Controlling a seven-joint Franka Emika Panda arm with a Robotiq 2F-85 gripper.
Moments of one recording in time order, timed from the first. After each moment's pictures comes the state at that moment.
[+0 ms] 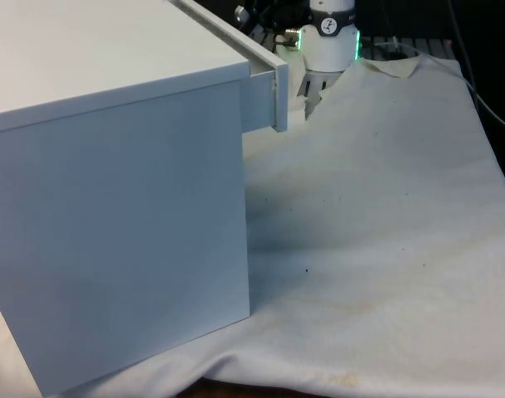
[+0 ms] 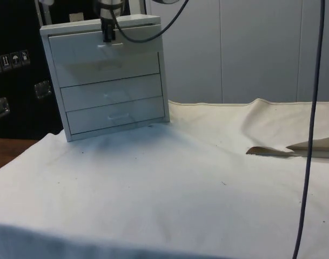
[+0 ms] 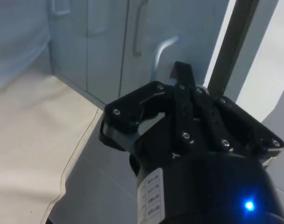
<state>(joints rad) 0.60 0.19 -0.63 -2.02 -1.02 2.50 0.26</state>
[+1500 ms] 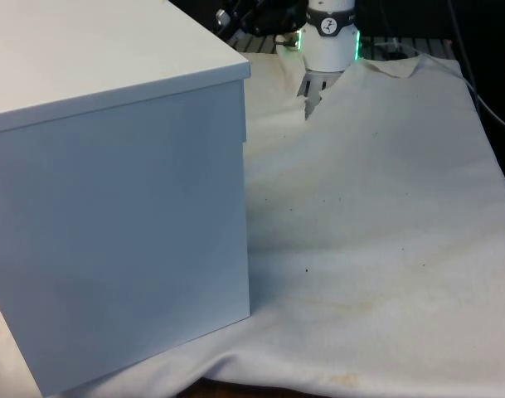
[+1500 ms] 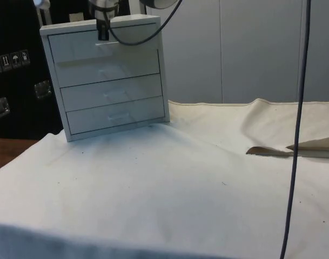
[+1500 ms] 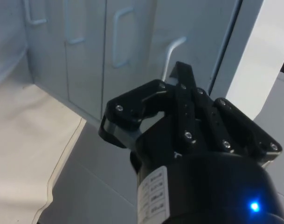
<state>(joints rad) 0.61 0.27 -0.68 -1.95 -1.02 2.54 0.32</state>
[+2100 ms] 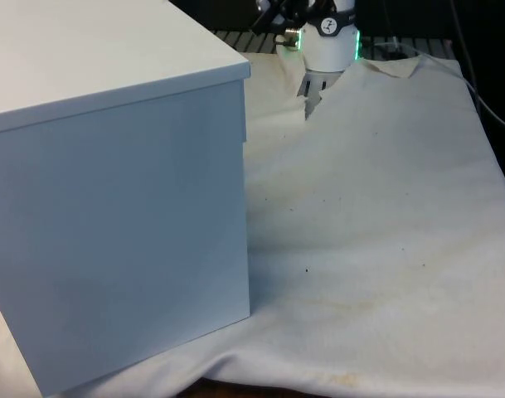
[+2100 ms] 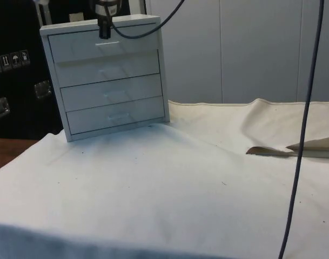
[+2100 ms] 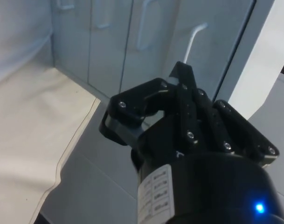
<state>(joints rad) 0.63 0.15 -0.58 -2.03 -1.06 2.41 0.39</state>
